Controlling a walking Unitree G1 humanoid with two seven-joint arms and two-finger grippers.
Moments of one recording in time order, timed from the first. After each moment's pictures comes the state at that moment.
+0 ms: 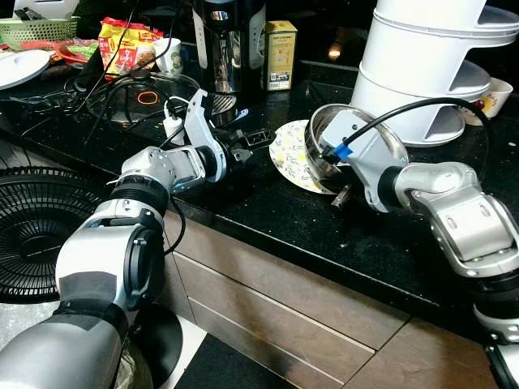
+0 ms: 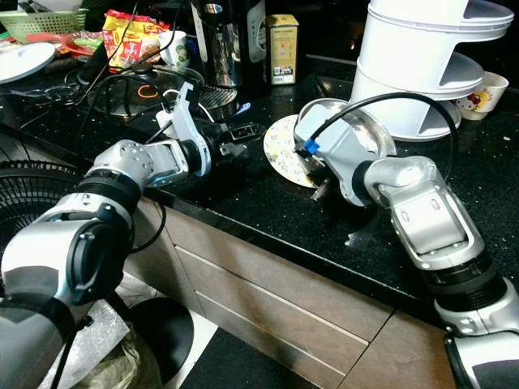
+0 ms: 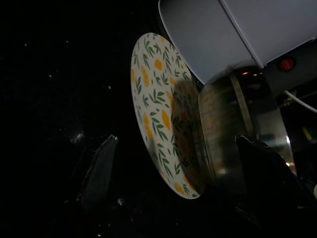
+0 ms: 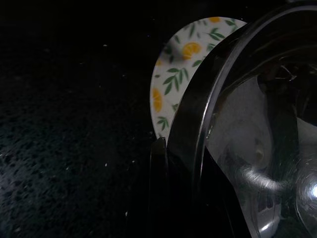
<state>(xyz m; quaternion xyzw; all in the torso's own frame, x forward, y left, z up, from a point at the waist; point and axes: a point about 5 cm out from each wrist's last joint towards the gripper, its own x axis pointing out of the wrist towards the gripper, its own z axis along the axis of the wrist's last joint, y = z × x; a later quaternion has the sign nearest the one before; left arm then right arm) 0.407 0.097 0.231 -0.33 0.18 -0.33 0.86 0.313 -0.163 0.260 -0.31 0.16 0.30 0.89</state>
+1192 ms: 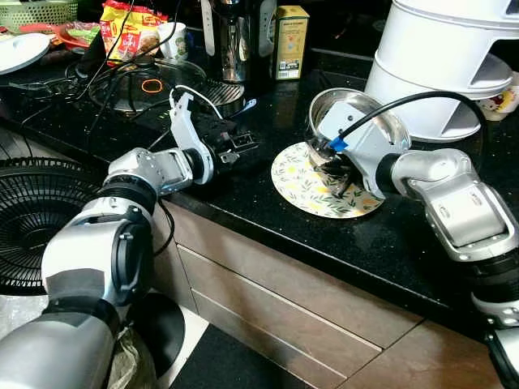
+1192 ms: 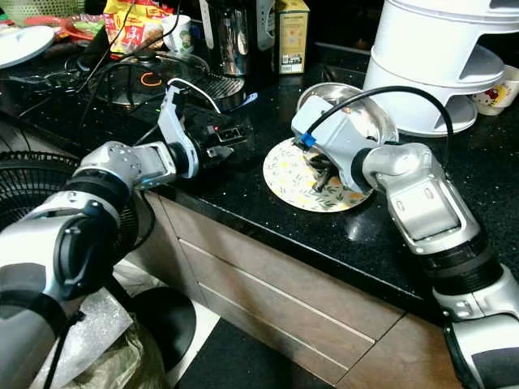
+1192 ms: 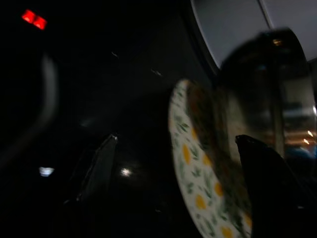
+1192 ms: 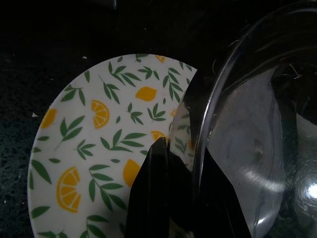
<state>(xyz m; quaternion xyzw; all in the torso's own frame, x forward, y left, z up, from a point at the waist) 0.404 0.103 0.220 -0.35 0.21 -0.33 0.85 0.331 -0.163 0.267 -0.35 0.13 0.29 0.88</state>
